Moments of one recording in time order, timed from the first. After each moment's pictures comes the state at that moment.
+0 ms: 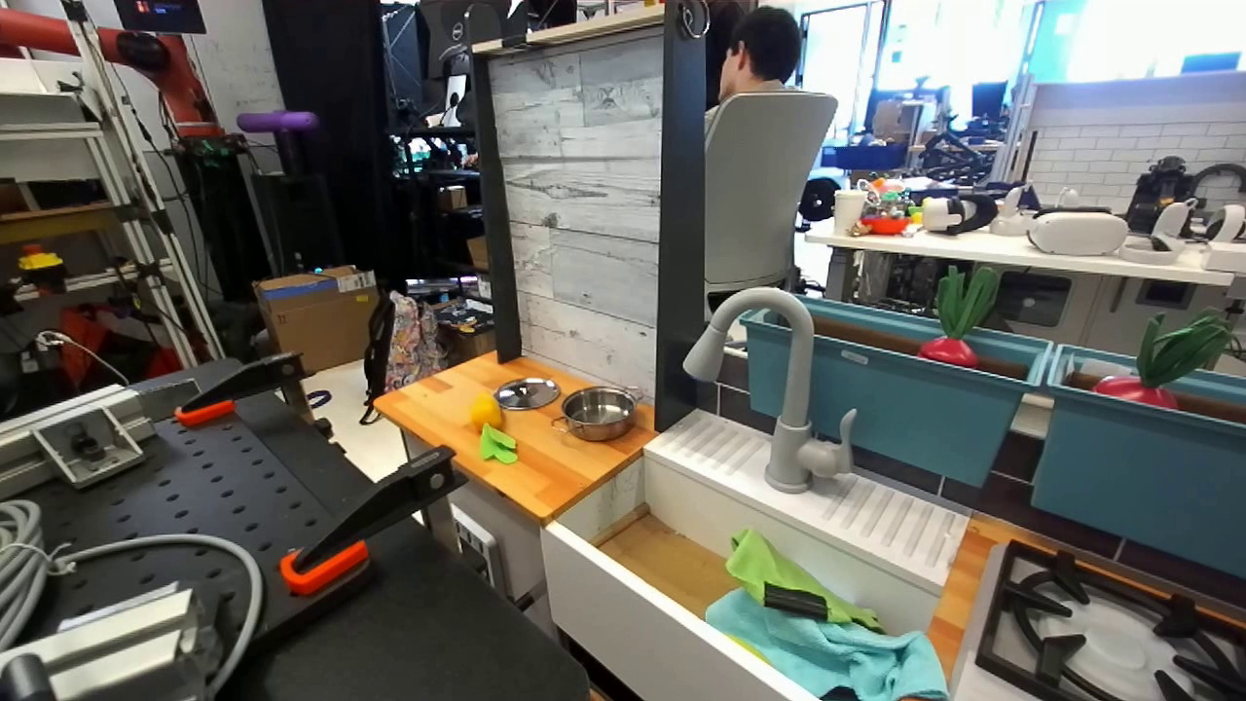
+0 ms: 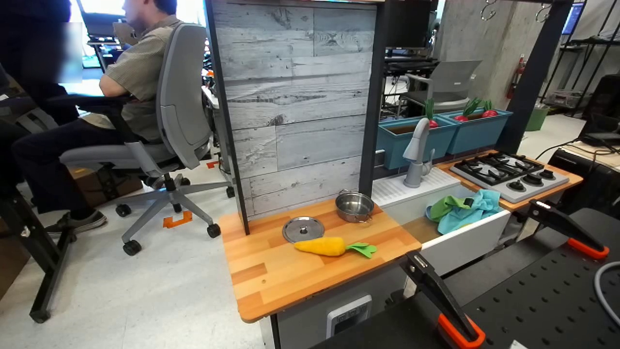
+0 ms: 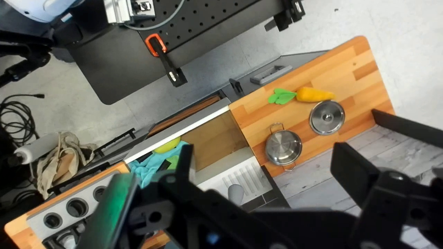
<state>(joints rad) -0.10 -0.32 -0.06 -2.24 0.05 1.83 0.27</state>
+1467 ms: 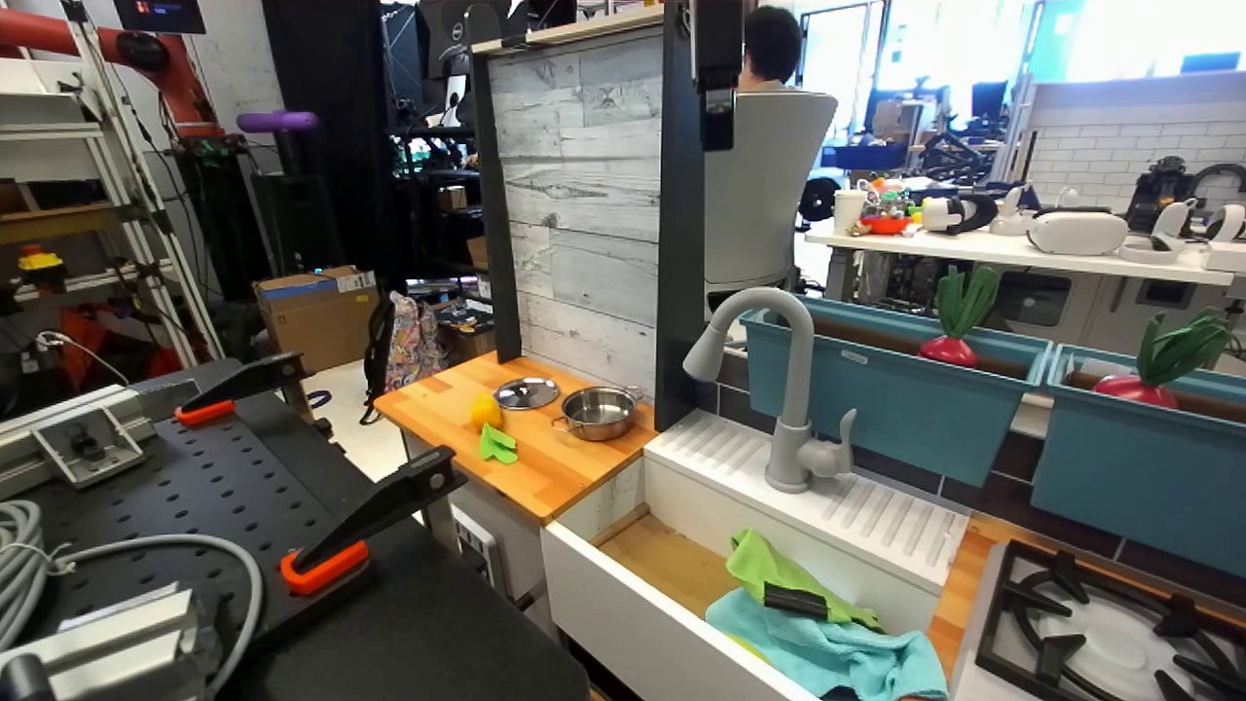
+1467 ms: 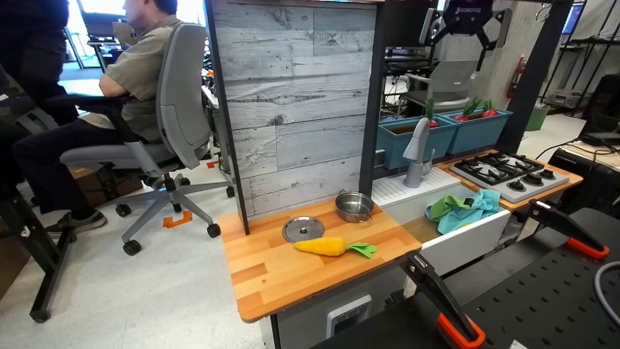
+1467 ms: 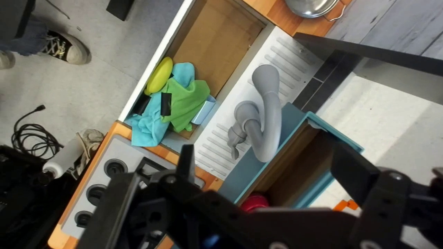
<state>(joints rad) -0.10 0.34 -0.15 -1.92 0.03 2.30 0.68</state>
